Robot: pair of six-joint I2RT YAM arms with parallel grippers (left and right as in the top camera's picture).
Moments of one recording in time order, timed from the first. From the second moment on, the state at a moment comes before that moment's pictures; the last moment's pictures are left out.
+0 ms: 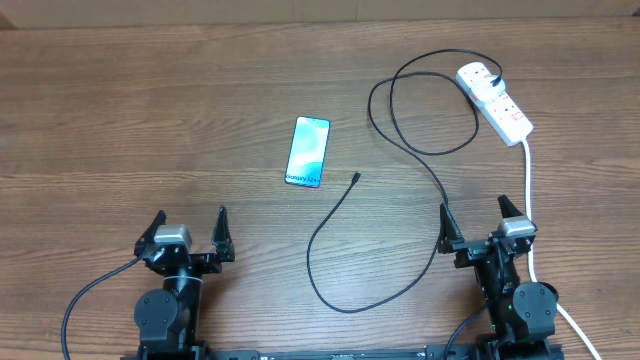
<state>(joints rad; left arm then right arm) 0.02 0.02 0.01 -0.08 0.02 -0.11 0.11 0.01 0.02 -0.03 -0.04 0.04</state>
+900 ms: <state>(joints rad) 0.02 0.01 0.03 0.71 0.04 -0.16 0.11 0.01 0.02 -0.03 -0.04 0.04</state>
